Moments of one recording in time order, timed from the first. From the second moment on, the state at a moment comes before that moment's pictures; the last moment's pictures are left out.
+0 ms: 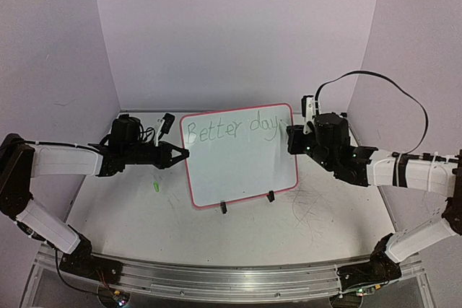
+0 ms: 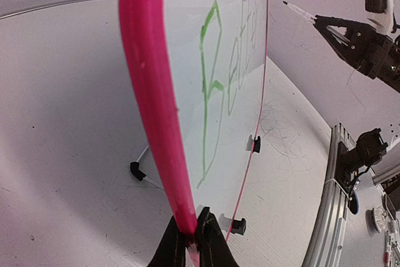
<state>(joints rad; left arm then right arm) -0.50 1.44 0.73 0.27 0.58 -0.26 0.75 1.35 0.84 0.21 0.40 0.31</state>
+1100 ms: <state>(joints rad) -0.50 1.44 0.73 0.27 0.58 -0.26 0.69 1.43 0.87 0.26 0.39 0.32</state>
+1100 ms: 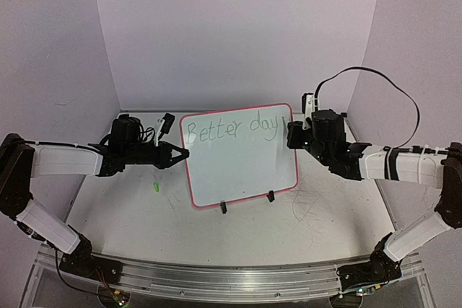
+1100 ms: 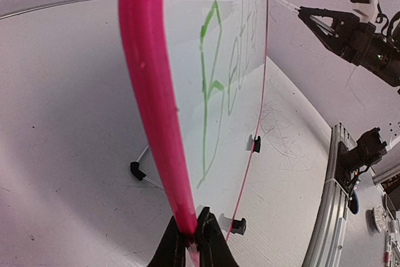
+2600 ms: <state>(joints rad) -0.50 1.44 0.73 0.26 0.58 -0.26 0.68 1.43 0.85 0.25 0.34 0.37</state>
